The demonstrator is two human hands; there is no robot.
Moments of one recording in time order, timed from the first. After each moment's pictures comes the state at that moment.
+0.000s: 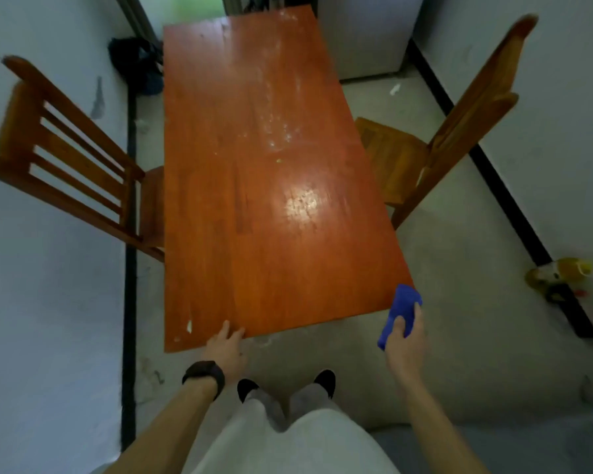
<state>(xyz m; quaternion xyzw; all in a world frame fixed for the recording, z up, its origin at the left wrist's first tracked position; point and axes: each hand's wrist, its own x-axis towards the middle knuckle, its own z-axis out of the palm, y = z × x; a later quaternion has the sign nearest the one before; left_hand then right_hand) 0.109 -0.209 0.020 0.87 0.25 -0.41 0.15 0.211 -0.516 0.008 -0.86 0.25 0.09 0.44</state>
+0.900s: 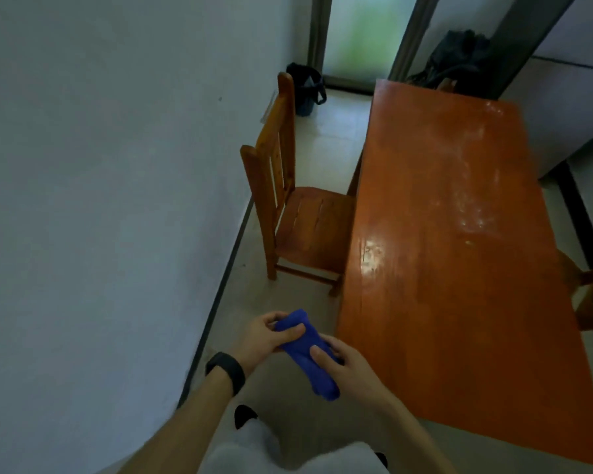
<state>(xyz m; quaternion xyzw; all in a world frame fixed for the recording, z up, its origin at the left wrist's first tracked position) 0.003 0.092 0.075 0.53 0.39 -0.04 0.75 0.102 -0.079 0.100 -0.70 -0.19 0.52 0.45</state>
